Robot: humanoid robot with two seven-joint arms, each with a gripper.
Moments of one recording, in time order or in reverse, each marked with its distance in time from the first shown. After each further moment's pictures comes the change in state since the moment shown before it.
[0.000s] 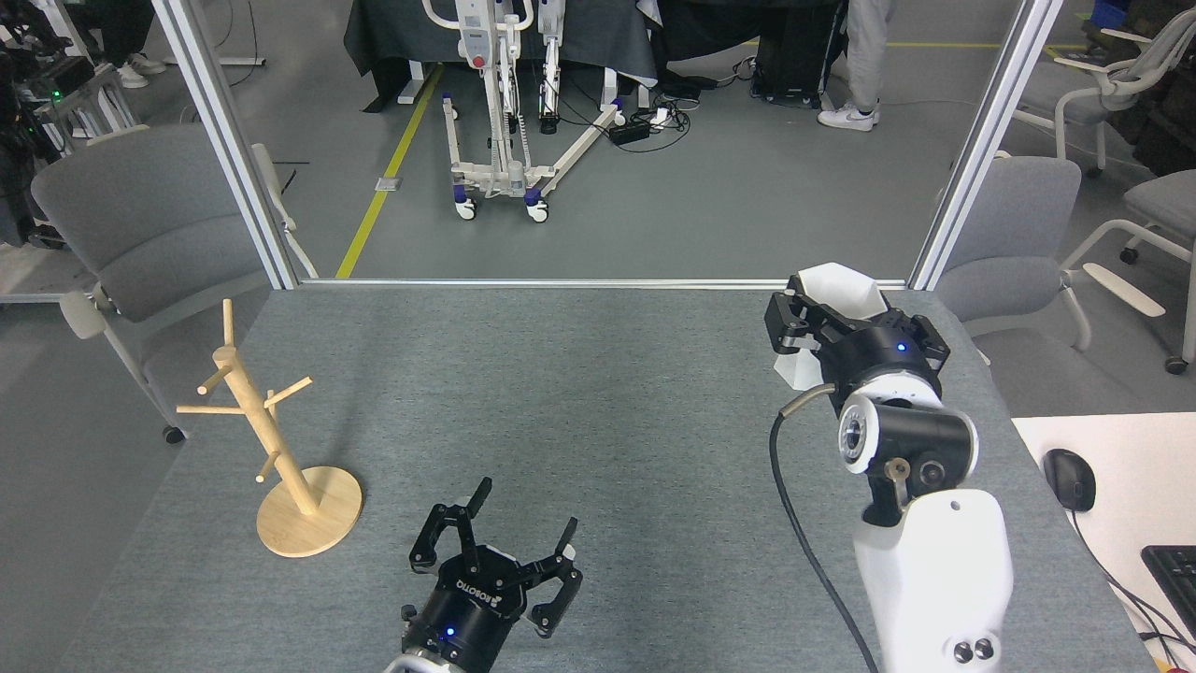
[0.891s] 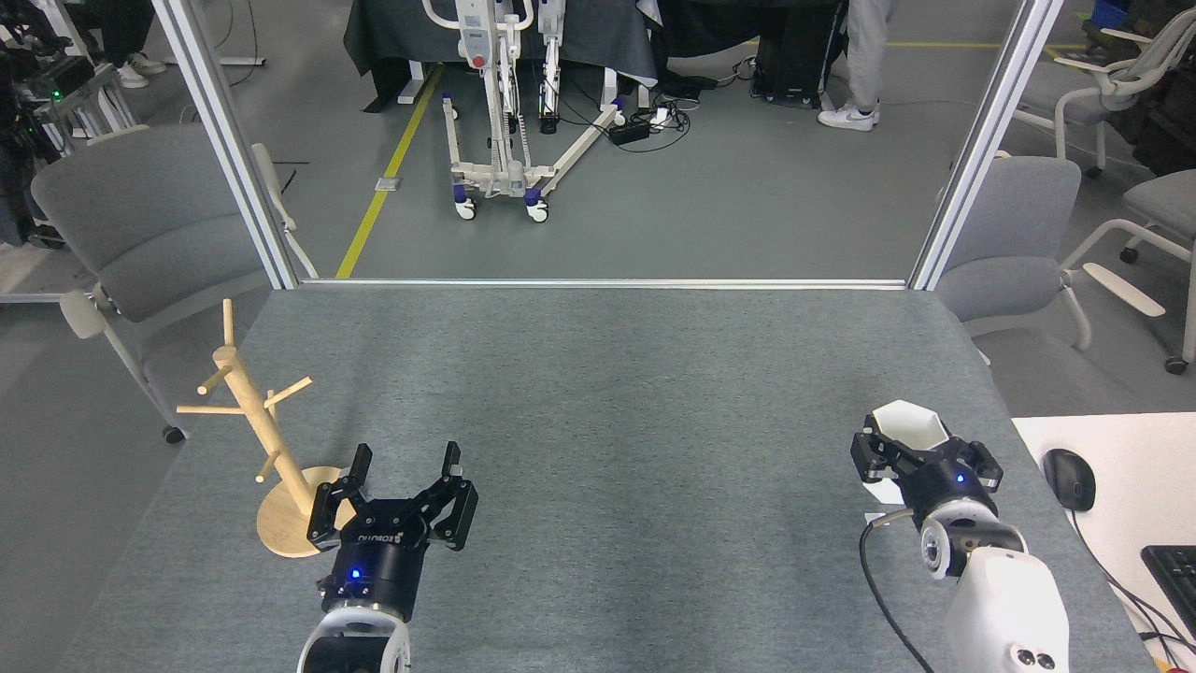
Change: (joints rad) left arm -0.073 -0.092 0.317 0.070 0.187 0.069 -0.017; right arm 0.038 -0.151 -0.298 0.761 0.010 -0.441 -0.637
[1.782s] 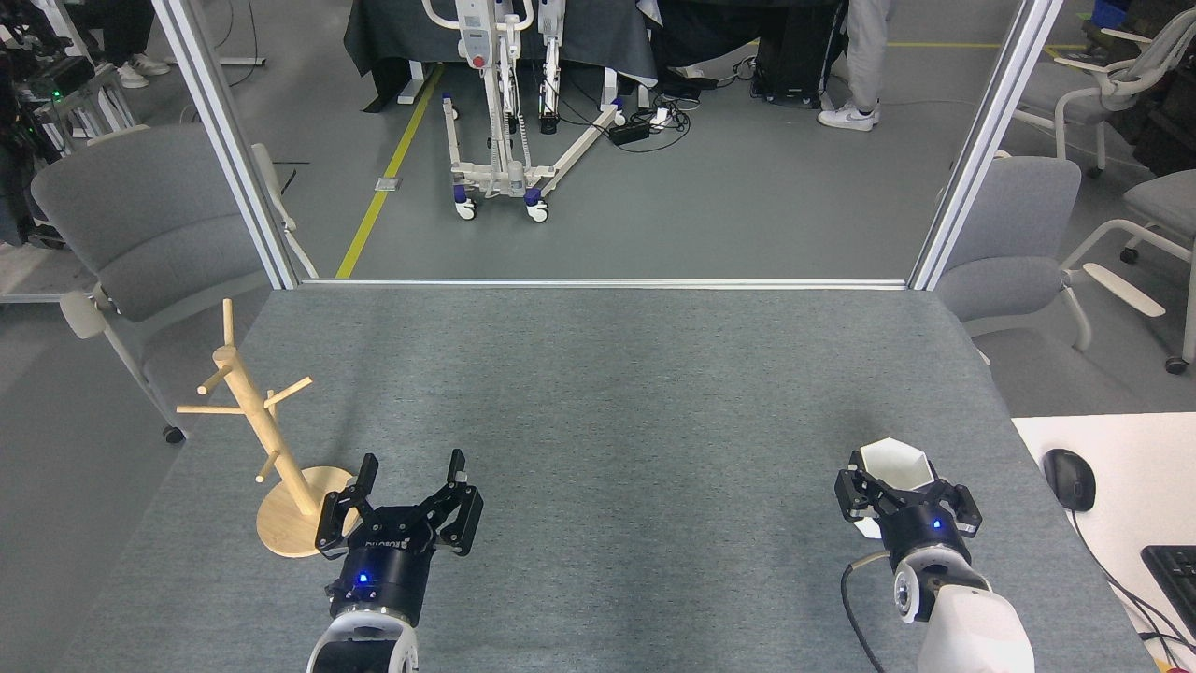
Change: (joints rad) left arm 0.000 -0.017 0.003 0.026 0.005 0.013 -0.010; right arm 0.019 0.031 0.019 0.195 -0.004 0.062 -0.225
